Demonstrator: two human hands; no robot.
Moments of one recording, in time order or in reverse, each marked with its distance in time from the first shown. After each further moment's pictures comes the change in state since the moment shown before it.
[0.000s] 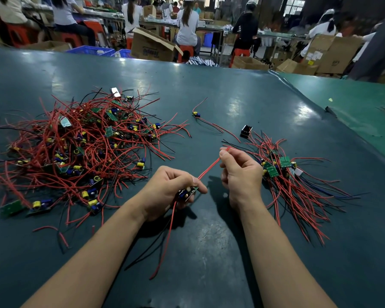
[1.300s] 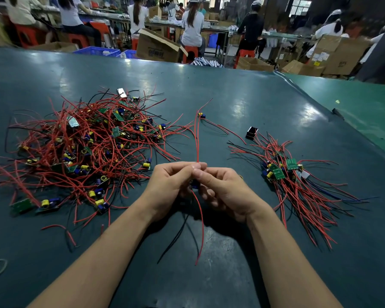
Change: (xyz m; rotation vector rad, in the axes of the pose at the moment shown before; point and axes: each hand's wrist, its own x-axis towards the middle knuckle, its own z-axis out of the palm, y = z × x) left_hand 0.007 -0.009 0.000 -0.249 0.244 0.084; right_hand -0.023 -0.015 0.002 -0.254 -0.713 0.371
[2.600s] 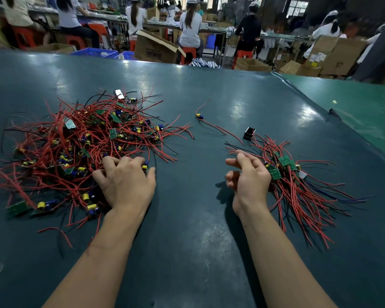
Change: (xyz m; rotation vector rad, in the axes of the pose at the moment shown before) left_hand 0.010 0.001 -0.045 1.544 0.740 0.097; right_hand 0.014 0.002 -0.014 0.355 0.842 -0.252
